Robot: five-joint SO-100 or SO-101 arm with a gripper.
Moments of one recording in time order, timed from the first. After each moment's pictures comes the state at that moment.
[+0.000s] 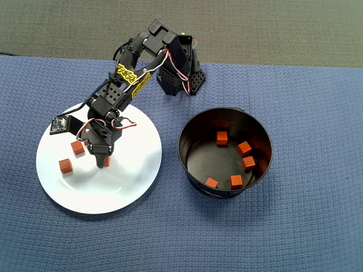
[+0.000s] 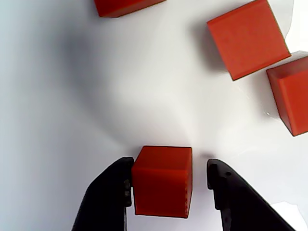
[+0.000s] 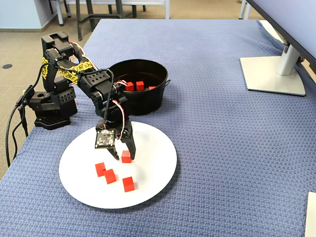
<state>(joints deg) 38.8 70.7 91.4 52.9 -43.6</state>
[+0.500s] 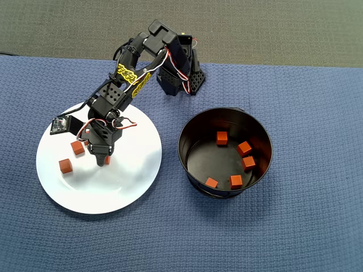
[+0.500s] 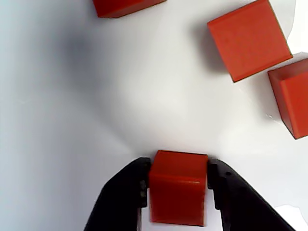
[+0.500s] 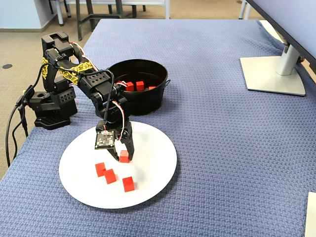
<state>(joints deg) 38.8 70.8 92.4 51.2 -43.6</state>
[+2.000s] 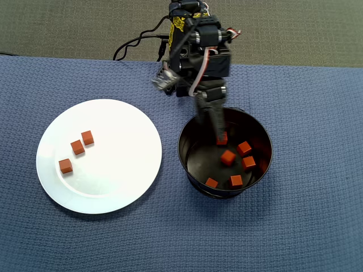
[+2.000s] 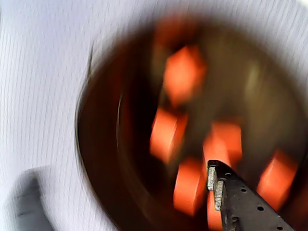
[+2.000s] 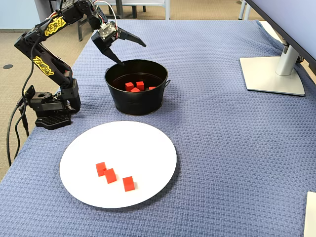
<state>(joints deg) -5.8 124.7 98.1 80.1 -20.7</state>
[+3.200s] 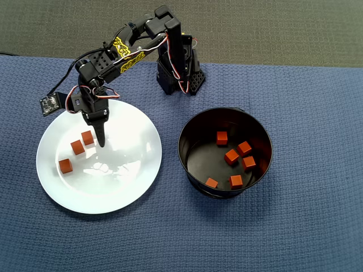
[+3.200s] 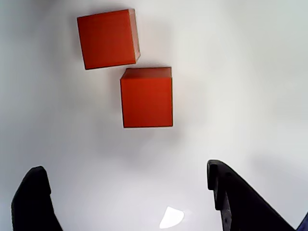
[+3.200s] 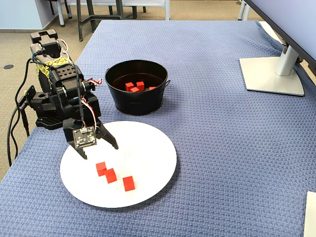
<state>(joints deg) 53.7 81.5 96.6 62.4 -78.9</state>
